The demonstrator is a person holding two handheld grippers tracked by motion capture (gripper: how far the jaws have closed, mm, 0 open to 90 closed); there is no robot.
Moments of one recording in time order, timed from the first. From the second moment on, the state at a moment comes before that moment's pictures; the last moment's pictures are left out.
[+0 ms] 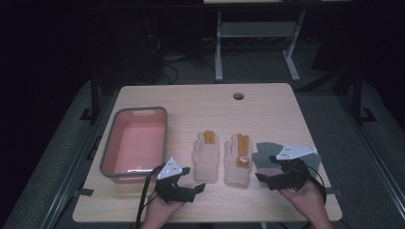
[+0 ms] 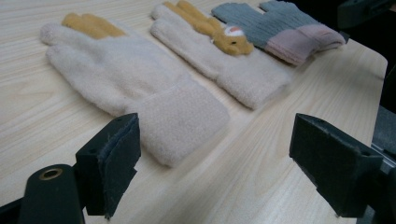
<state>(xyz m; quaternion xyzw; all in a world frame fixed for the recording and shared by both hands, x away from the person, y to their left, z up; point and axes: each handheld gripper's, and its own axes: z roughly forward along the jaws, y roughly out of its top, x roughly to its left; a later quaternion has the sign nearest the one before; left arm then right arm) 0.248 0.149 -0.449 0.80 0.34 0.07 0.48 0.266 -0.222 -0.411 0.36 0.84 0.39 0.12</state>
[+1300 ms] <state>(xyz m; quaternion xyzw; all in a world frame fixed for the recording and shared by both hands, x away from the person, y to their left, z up) 0.248 0.151 -0.447 0.80 0.34 0.08 0.49 0.309 -0.186 -0.378 0.31 0.88 0.35 0.10</state>
